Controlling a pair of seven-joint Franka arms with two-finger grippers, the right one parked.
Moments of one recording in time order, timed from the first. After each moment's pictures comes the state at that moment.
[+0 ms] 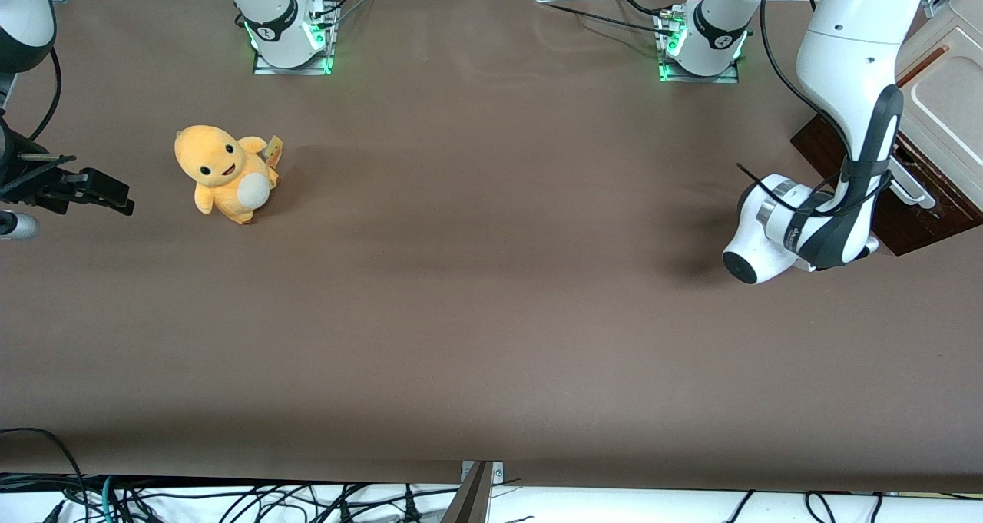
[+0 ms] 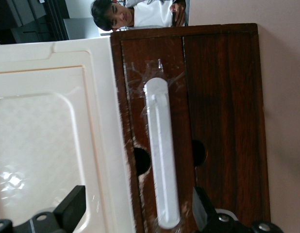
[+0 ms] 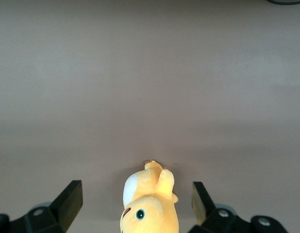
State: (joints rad) arm -0.05 0.62 -0.03 -1.86 0.97 1.29 -0.95
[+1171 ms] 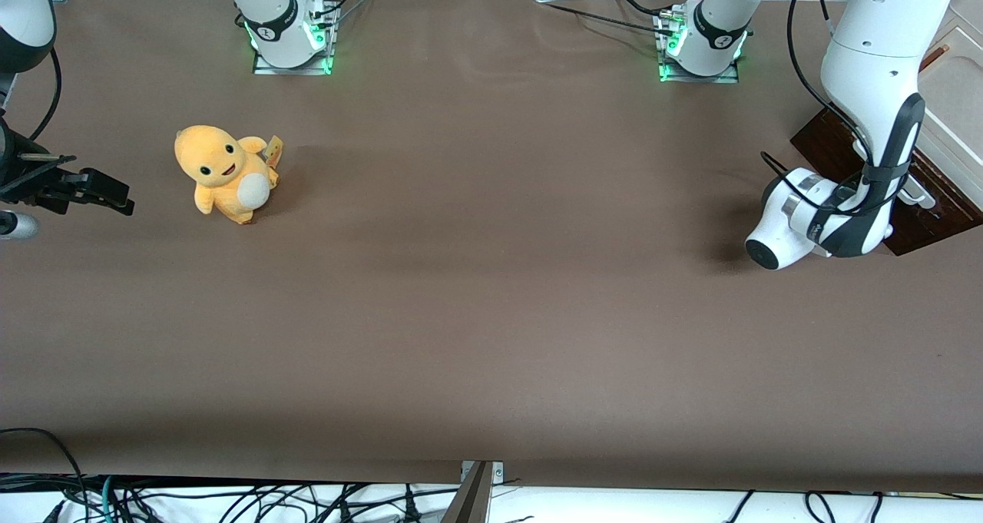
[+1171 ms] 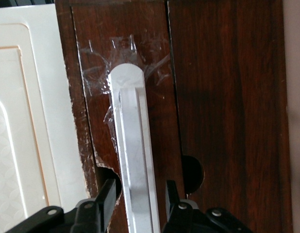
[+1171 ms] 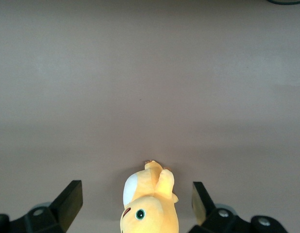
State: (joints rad) arm 0.06 0.62 -0.03 -1.97 1.03 1.37 -1.00
